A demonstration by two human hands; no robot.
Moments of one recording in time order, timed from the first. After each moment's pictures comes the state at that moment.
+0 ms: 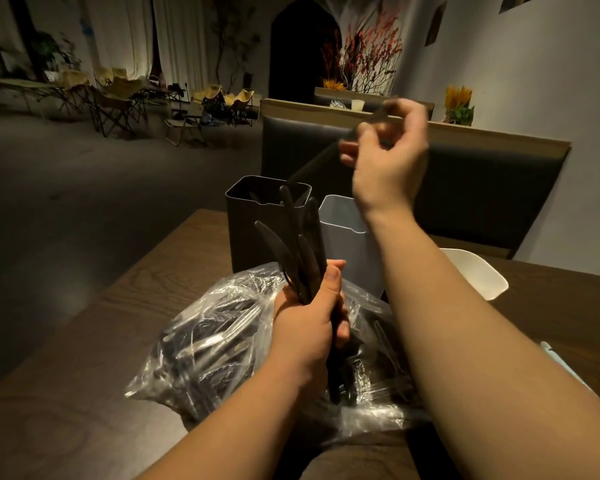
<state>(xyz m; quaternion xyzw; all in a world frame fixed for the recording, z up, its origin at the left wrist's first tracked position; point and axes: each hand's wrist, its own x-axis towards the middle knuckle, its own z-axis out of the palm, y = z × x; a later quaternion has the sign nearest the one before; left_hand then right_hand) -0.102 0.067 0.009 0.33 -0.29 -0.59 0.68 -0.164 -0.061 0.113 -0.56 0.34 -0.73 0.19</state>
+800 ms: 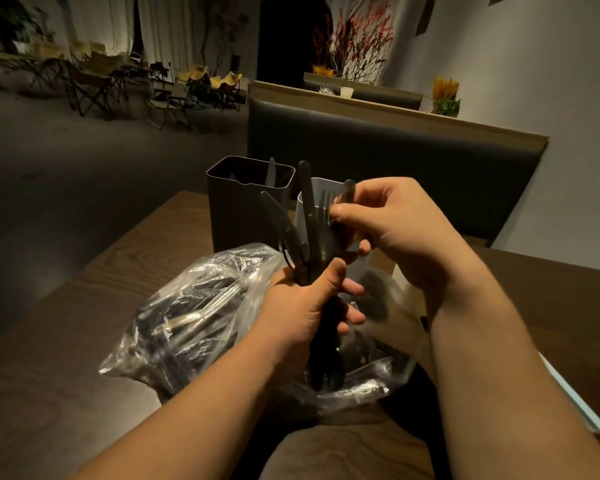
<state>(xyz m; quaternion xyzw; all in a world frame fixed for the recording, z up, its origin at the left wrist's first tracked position) -0.102 0.072 0.004 0.33 -0.38 -0.63 0.59 -0.225 0.022 0.098 -0.73 0.45 -0.39 0.34</state>
